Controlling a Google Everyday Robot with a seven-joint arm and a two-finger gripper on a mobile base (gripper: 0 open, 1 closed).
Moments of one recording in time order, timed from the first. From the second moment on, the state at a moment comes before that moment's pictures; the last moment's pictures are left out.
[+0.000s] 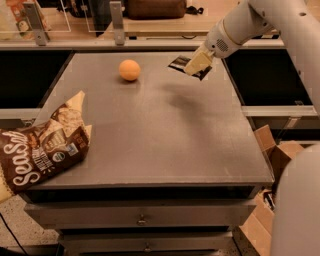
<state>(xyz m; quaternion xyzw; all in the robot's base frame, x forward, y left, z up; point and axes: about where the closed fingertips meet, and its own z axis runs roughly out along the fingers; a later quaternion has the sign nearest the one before) 0.725 -0.116 0.902 -0.52 0.78 0.13 0.33</state>
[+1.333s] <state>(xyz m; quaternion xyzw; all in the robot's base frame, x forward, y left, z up) 0.607 -0.060 0.900 -0.62 0.70 0.18 0.31</state>
